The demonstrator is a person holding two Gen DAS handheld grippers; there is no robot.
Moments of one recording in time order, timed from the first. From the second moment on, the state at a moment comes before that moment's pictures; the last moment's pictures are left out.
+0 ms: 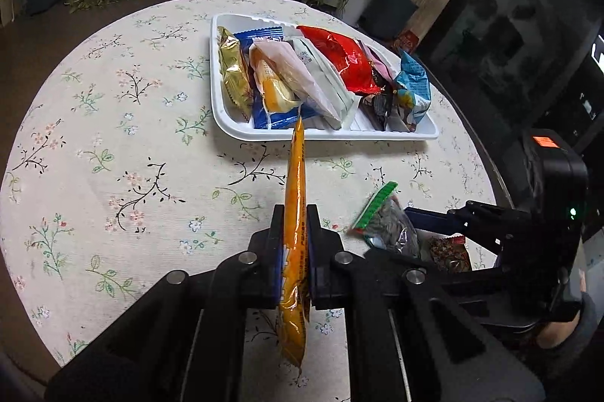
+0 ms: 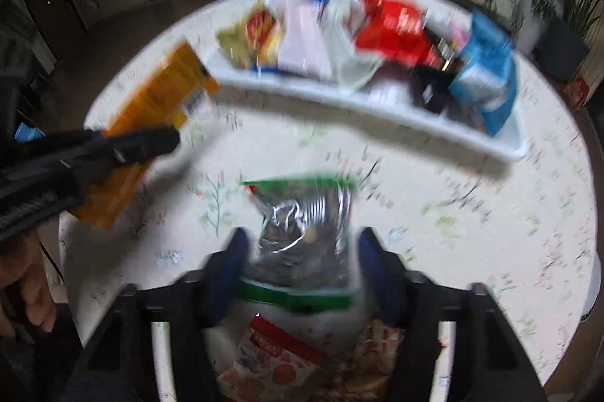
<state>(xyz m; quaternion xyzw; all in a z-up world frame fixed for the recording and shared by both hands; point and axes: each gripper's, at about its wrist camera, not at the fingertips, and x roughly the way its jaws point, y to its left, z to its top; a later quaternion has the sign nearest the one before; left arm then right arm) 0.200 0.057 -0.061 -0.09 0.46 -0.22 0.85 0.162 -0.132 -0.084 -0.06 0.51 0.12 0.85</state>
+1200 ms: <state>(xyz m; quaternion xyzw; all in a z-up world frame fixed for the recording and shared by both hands) 0.348 -0.006 -0.029 -0.07 0.45 -0.20 0.87 0.295 -0.189 0.002 0.07 0.43 0.08 0.90</state>
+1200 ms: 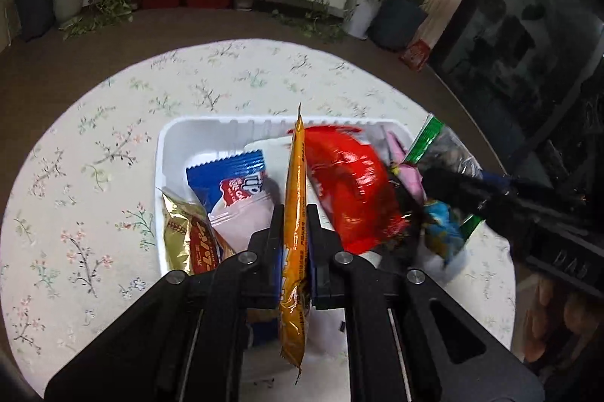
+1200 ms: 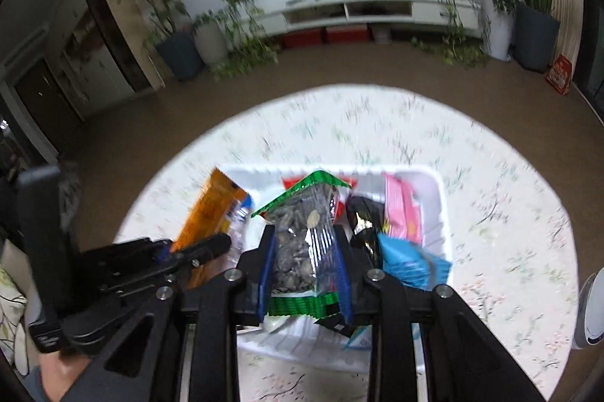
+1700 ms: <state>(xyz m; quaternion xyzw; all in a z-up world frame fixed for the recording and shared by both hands) 0.351 -0.002 -0.037 -0.07 0.43 -0.17 0.88 0.300 -0.198 -0.024 0.05 0.44 0.06 0.89</state>
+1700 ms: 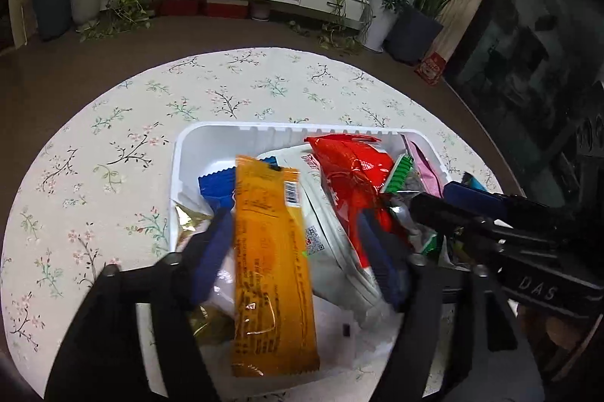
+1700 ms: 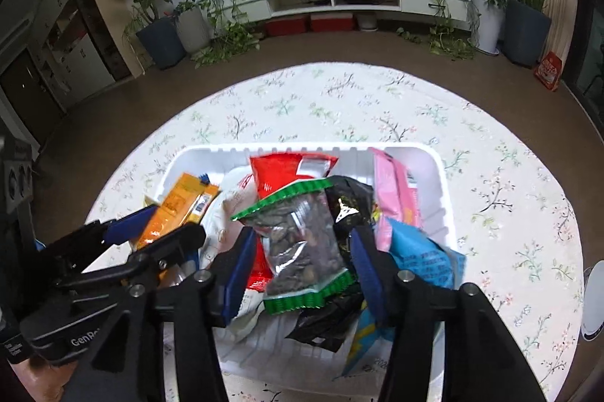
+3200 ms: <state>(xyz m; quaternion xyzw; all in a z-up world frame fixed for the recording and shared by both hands) 0.091 -0.078 -0.086 0.11 0.48 -0.16 0.85 0.091 -0.224 -0.081 0.08 0.50 0.07 0.86</state>
